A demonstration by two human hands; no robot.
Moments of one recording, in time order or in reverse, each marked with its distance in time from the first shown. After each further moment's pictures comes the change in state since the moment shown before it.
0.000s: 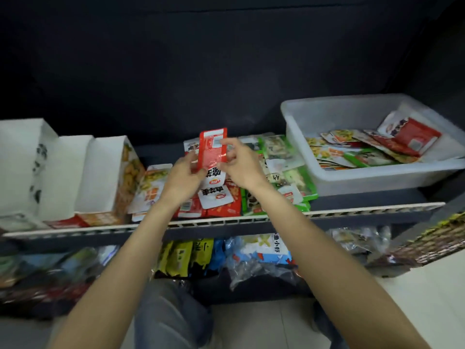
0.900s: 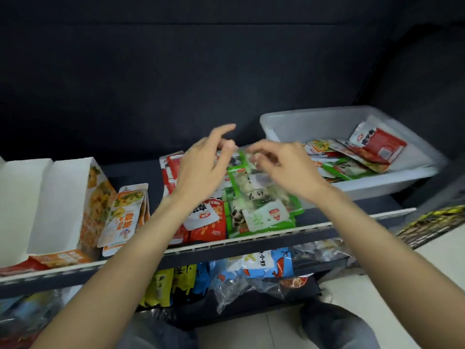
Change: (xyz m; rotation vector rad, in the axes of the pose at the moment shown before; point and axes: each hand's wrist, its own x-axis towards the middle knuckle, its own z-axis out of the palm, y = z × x) left_hand 0.029 0.070 0.020 0.055 0.122 0.565; right_hand -0.018 0.009 -0.107 -0.416 0.118 -0.270
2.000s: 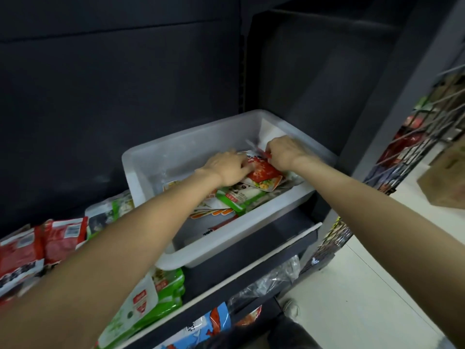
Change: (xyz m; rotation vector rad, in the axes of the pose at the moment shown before) left_hand 0.160 0.094 0.298 0.399 -0.803 0.200; right_hand 0.016 0.270 -0.121 -0.543 -0.216 0.638
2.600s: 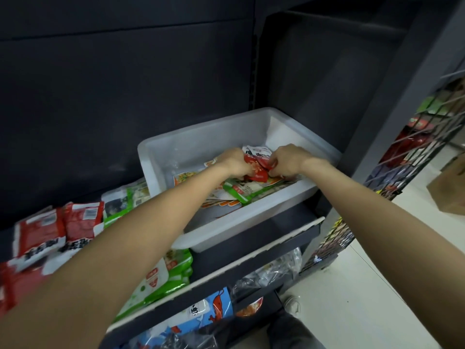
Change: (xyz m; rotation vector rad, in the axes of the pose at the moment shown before) left_hand -0.022 0.014 -0.012 -0.326 -0.058 -0.298; right_hand -0.022 -0.005 -0.001 -0.008 -0.195 -0.052
